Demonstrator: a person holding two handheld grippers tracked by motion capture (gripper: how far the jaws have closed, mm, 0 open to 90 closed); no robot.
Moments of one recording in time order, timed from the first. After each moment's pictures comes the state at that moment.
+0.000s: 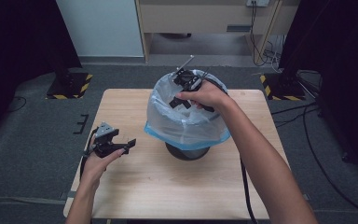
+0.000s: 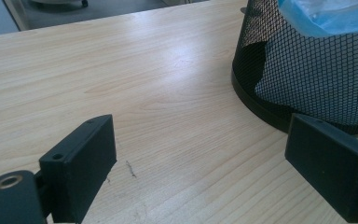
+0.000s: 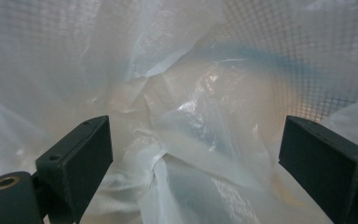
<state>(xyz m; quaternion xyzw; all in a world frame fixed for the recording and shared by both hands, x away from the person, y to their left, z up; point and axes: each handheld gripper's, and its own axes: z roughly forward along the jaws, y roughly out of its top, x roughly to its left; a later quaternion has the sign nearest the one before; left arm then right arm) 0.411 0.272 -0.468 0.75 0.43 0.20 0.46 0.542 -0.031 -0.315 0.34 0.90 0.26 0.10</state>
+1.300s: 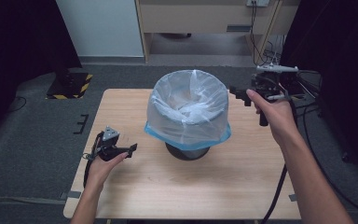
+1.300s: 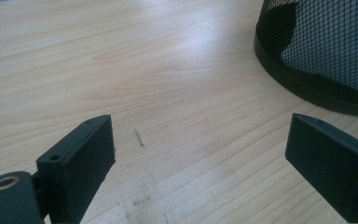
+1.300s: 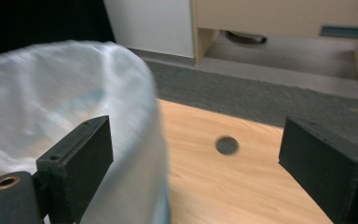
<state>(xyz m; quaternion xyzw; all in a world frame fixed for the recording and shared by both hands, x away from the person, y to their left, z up) 0.409 0.265 -0.489 0.76 0.45 0.22 0.40 0.471 -0.223 -0.283 0.48 0.70 0.46 0.24</state>
